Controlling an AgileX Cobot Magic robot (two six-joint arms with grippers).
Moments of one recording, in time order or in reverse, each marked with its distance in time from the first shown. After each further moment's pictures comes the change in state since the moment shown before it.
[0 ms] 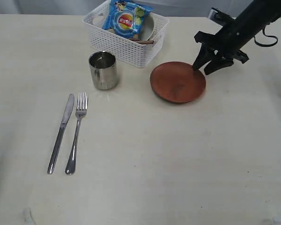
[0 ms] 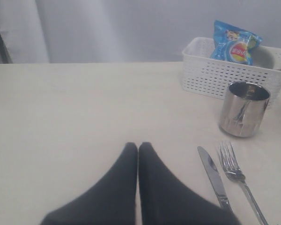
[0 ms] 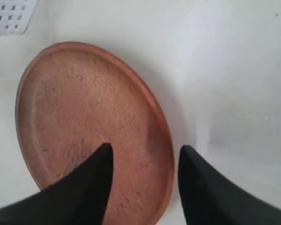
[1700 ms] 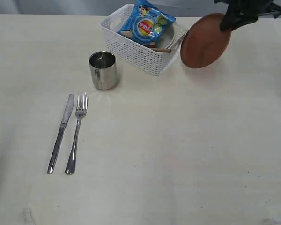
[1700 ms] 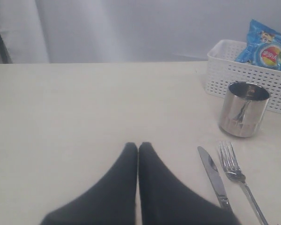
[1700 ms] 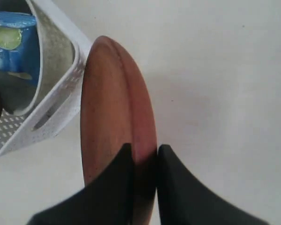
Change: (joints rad) left arm 0.000 0.000 0.000 0.000 0.000 0.000; right arm -0.010 -0.199 -0.053 -0.190 -0.110 0.151
